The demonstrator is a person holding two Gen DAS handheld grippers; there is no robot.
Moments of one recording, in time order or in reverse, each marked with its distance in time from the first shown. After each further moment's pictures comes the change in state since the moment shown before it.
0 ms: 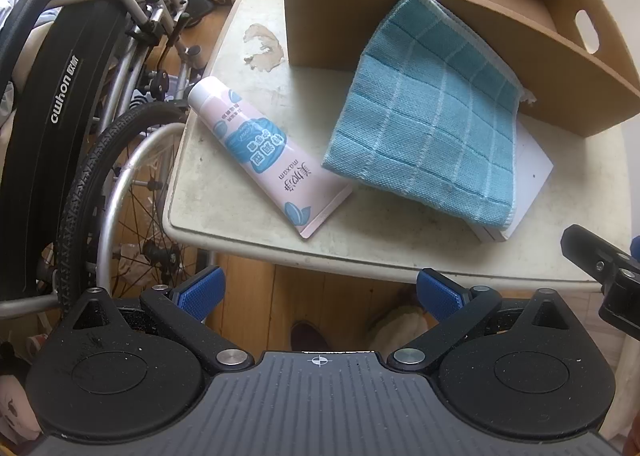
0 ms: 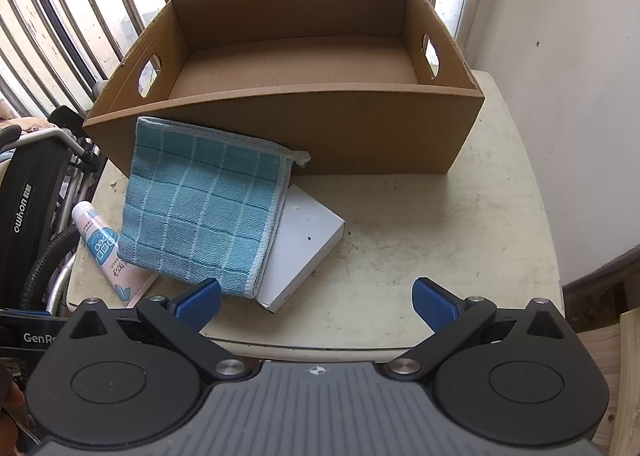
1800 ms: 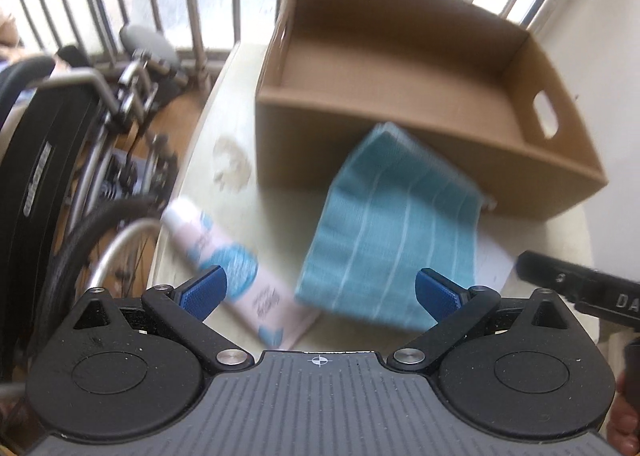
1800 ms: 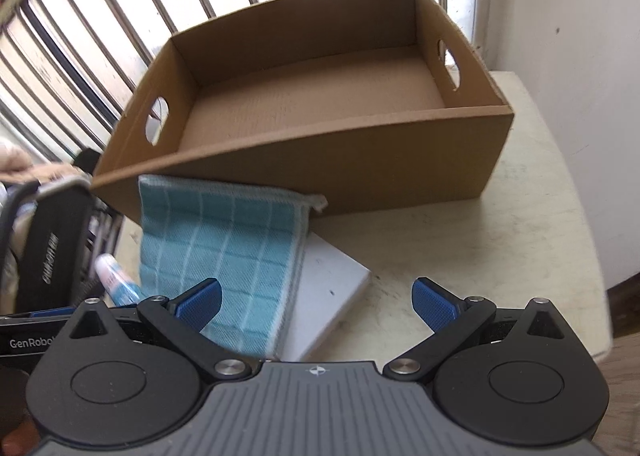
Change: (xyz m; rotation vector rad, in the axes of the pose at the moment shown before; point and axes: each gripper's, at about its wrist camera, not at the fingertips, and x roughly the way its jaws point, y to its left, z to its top) left arm -0.016 0.003 0.039 0.036 -0.280 -0.134; right arm 0.024 -0.020 0.031 0.102 -0.044 0.154
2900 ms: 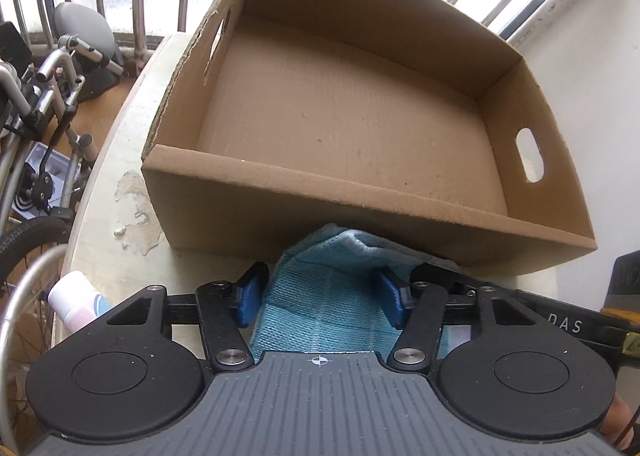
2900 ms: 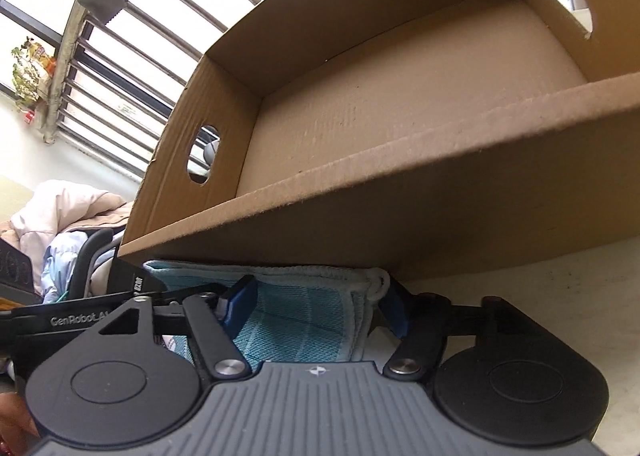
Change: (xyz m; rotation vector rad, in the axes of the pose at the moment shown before) left arm 0.073 0.001 0.045 -0.050 0.032 -0.208; right arm 0.119 -0.023 0.043 0.088 0.053 0.438
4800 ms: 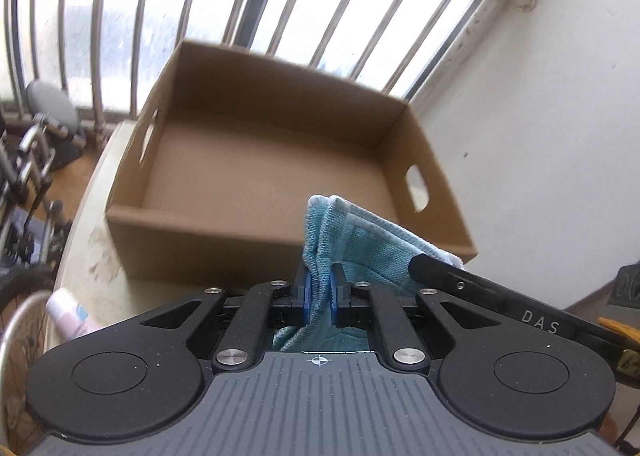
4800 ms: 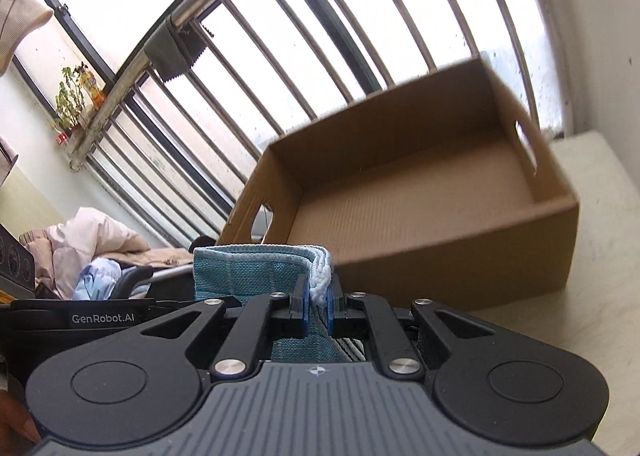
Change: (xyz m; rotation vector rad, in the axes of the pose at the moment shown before) left arm -0.084 -0.070 -0.020 0.114 -0.204 -0.114; right arm -0.131 0.042 -0.020 -0.140 -0.300 -0.025
